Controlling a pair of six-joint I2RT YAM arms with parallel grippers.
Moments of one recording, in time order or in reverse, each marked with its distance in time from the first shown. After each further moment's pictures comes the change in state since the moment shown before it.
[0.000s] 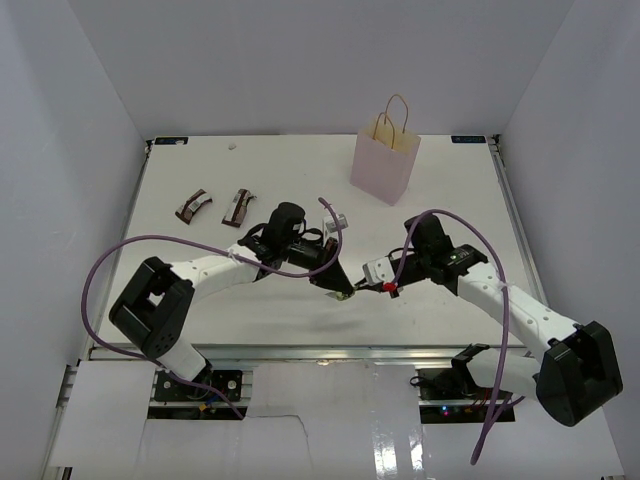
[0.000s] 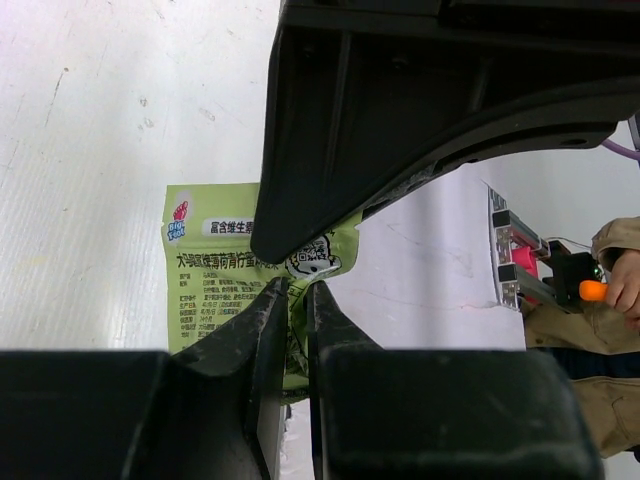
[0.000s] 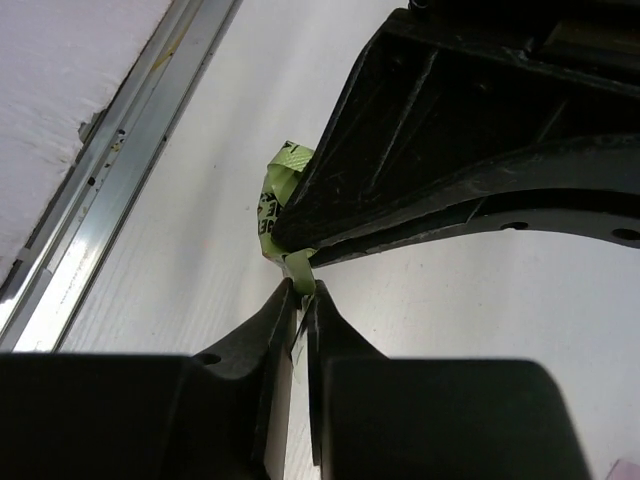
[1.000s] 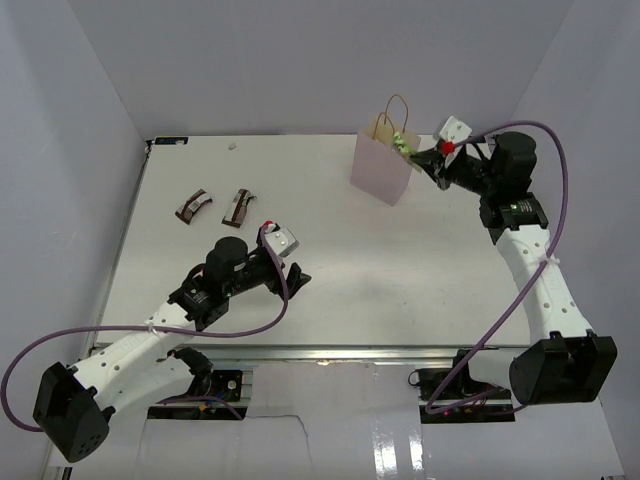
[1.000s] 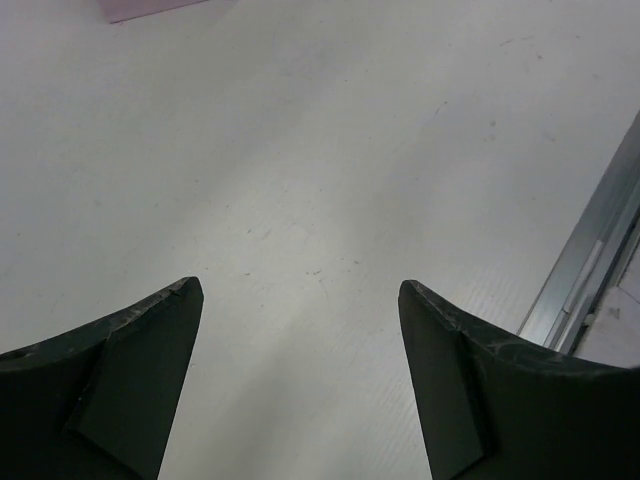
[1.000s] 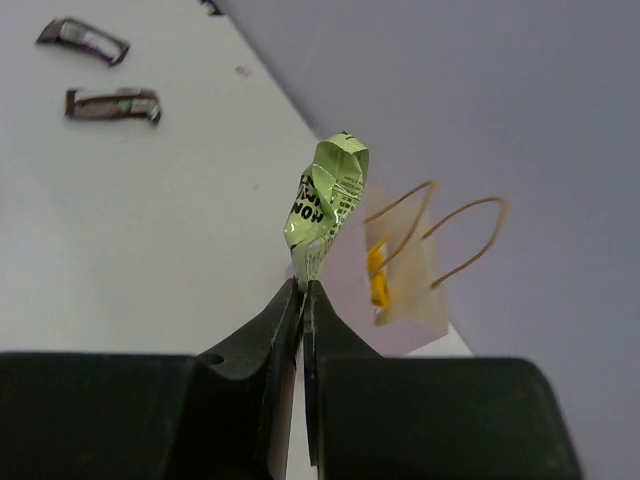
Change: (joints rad) left arm 0.009 -0.687 -0.296 -0.153 -0.767 0.418; right arm -0.459 0.053 0.402 0.376 0.170 0.684
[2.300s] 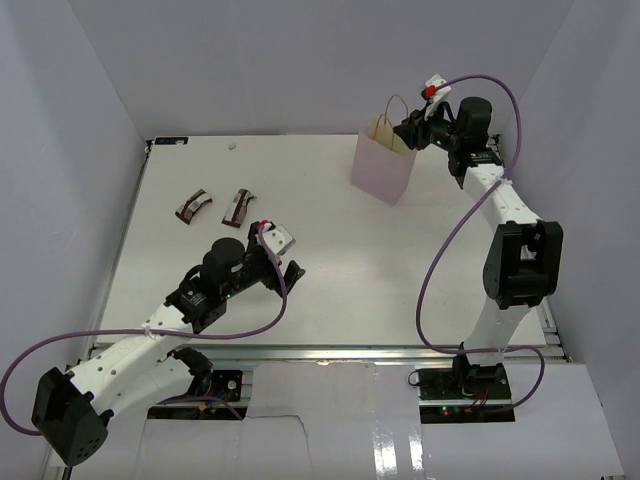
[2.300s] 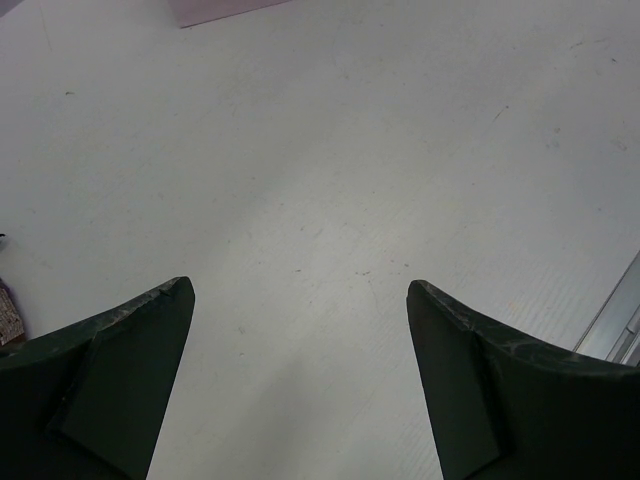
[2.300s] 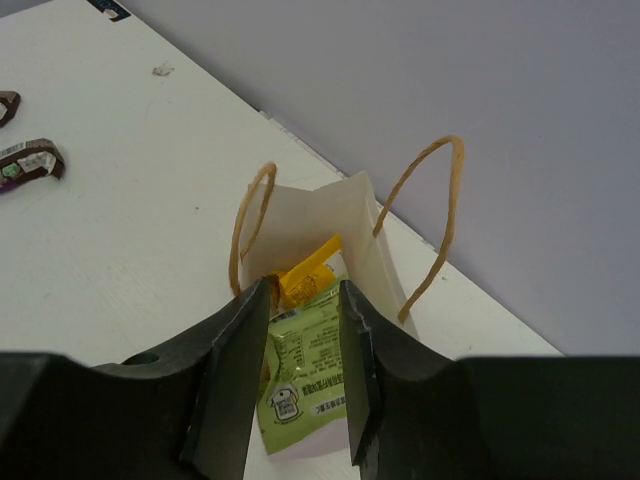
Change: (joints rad) left arm 0.000 -0.025 -0.006 -0.027 -0.131 0.064; right arm 0.000 0.634 0.389 0.286 0.163 0.376
